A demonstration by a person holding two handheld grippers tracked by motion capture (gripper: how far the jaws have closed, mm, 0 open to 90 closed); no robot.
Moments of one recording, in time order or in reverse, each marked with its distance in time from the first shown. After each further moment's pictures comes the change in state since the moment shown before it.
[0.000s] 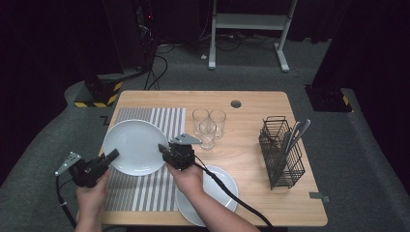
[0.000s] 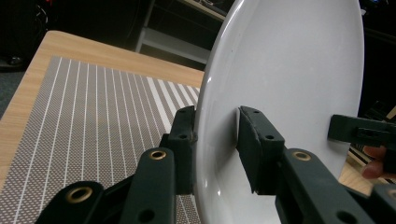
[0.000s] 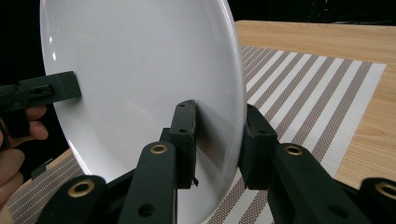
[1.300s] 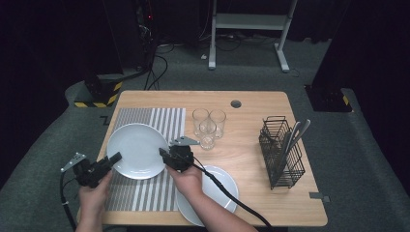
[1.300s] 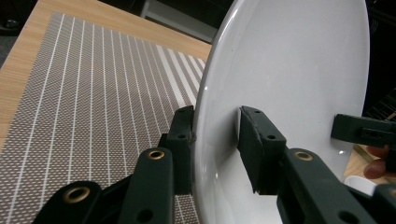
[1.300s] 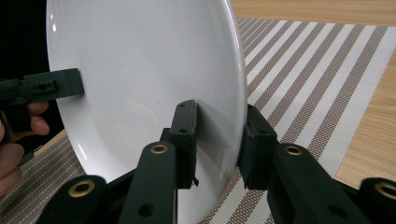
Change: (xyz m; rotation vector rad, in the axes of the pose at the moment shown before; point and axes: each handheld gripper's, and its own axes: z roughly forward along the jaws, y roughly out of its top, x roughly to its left) left arm 0.018 -0.012 0.010 0.093 0.015 -0.053; right arm -0.007 -0.015 0.017 0.070 -0.004 0.030
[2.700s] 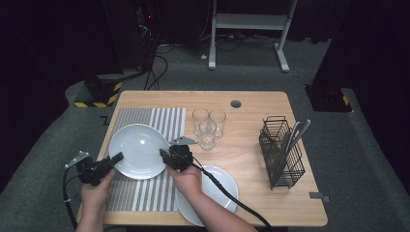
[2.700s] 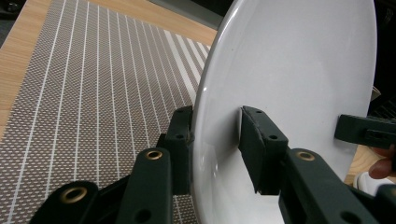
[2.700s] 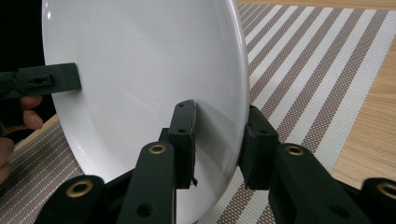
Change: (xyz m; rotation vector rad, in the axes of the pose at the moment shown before) left arm 0.009 -0.003 0.013 0.049 0.016 -0.017; right arm -0.005 -0.005 0.012 0.041 -0.025 0.000
